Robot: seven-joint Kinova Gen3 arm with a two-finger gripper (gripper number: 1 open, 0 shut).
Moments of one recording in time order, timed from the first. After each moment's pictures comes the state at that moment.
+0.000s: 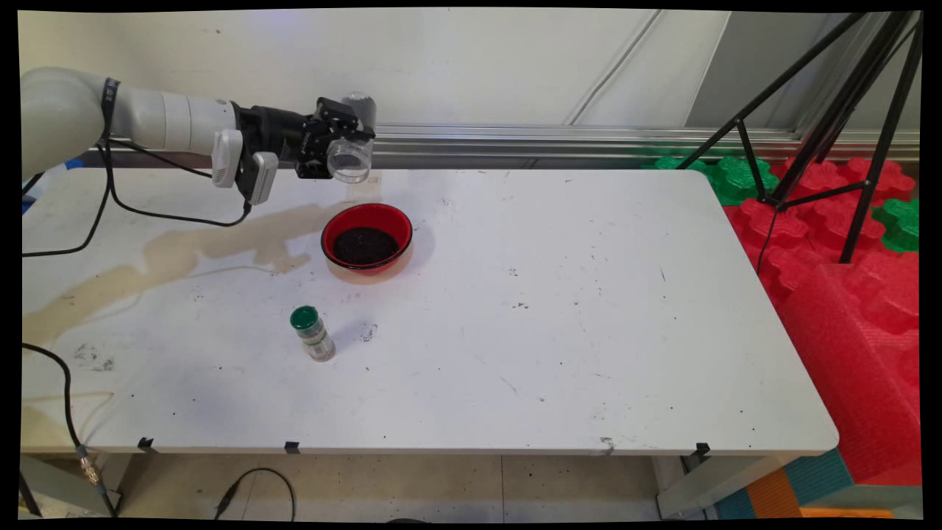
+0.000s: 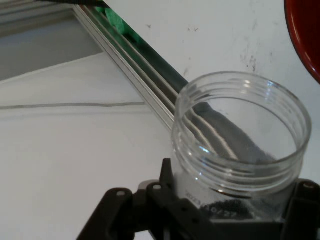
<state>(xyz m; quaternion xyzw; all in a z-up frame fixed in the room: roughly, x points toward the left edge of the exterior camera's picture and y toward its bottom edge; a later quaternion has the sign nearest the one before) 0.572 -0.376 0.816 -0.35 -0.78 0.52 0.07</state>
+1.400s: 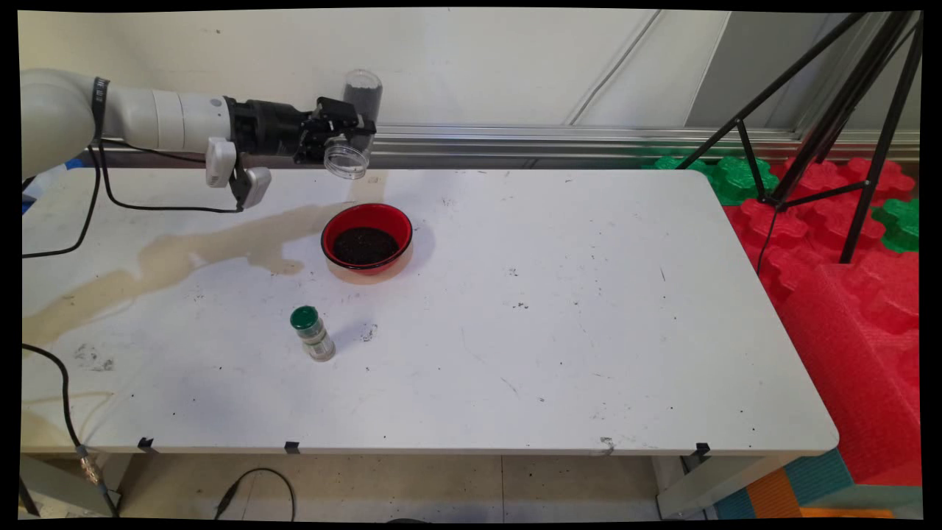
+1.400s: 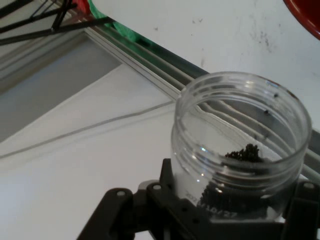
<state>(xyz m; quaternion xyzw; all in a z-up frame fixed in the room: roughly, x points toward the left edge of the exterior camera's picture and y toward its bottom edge) 0.567 -0.366 0.825 -0.45 -0.71 0.55 -0.01</state>
